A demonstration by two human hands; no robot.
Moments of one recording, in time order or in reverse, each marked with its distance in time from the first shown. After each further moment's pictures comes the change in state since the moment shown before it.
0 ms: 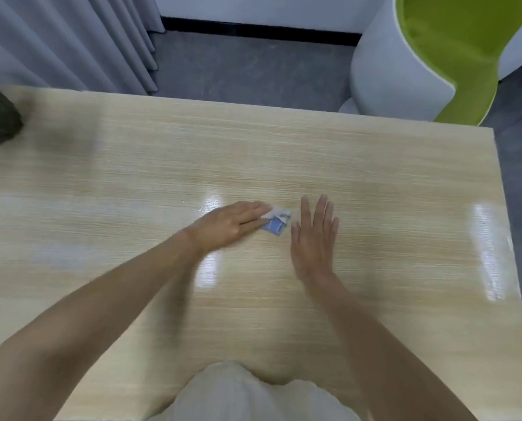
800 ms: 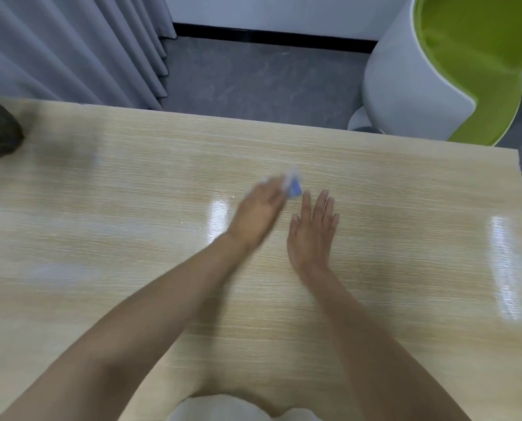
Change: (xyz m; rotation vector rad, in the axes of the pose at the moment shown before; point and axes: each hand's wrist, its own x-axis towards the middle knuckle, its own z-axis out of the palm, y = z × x) left_hand 0.105 0.006 -0.011 -0.310 0.245 -0.803; right_hand 0.058 -0.023 -0.005 0.002 -0.010 0.029
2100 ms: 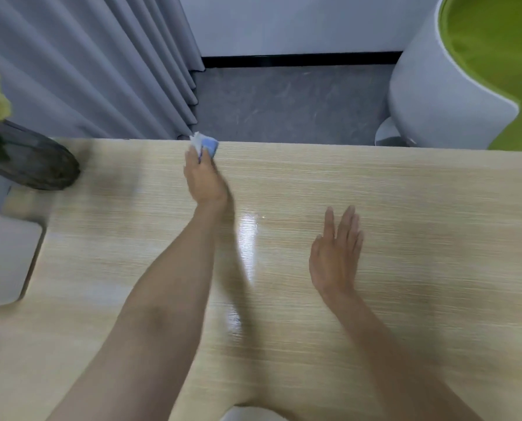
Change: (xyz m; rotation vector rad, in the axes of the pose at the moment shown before) left_hand 0.072 -0.113 -0.084 -0.363 0.612 -0.851; right_hand -0.007 -0.018 0.005 -0.006 0.059 -0.011
